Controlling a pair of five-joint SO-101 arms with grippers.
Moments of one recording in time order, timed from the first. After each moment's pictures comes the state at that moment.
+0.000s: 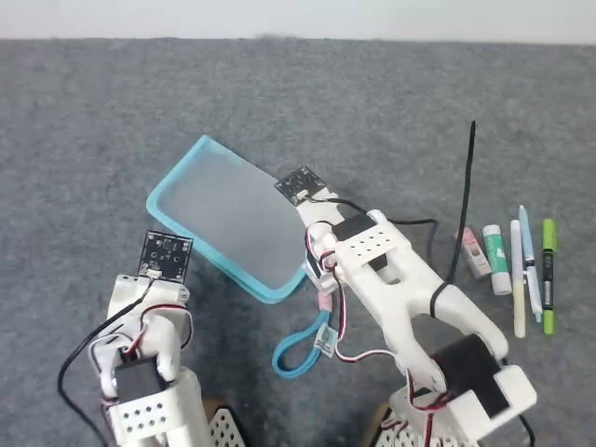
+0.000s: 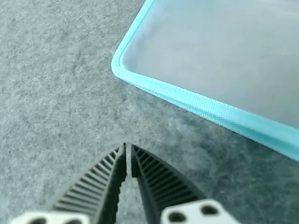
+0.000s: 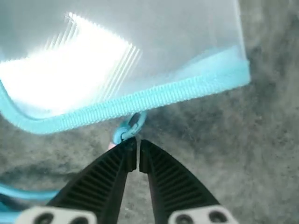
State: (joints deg) left arm -22.8 -103.2 96.9 62.7 -22.6; right arm -32.4 -5.2 37.3 56.7 7.4
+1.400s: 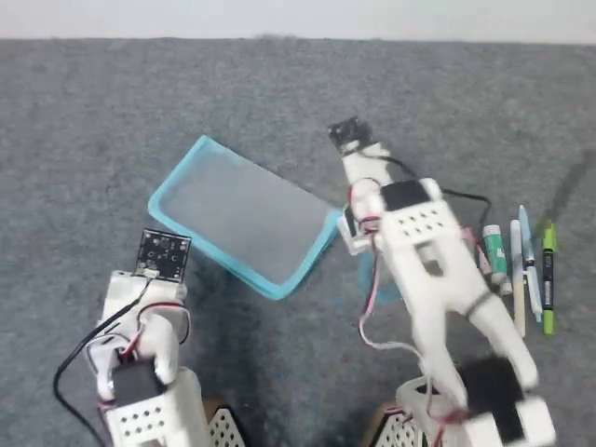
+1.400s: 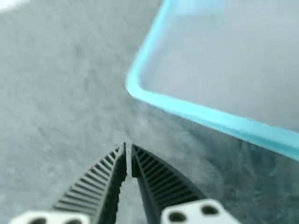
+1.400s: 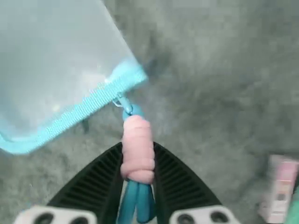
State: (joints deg) left arm -22.6 -103.2 92.9 62.9 -22.6; right arm -20.4 -15.8 26.8 66.3 7.7
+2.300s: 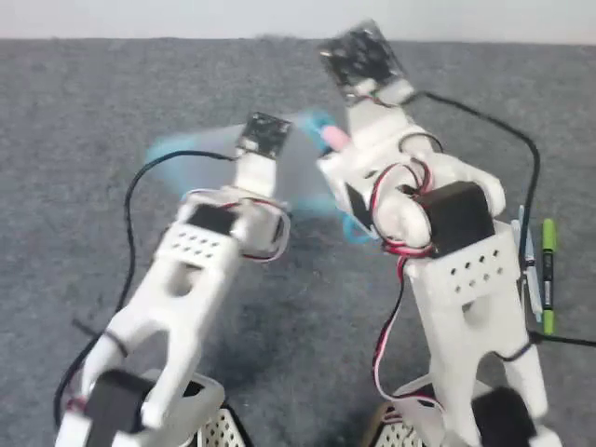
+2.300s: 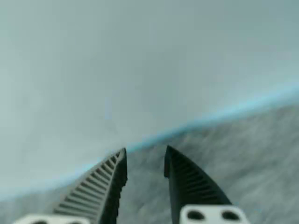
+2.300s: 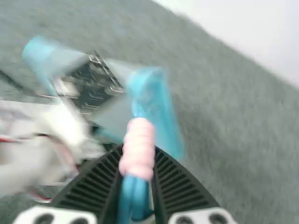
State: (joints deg) left arm 12.5 -15.9 40.9 48.7 4.4; right arm -30.1 -20.8 -17.3 86.4 9.8
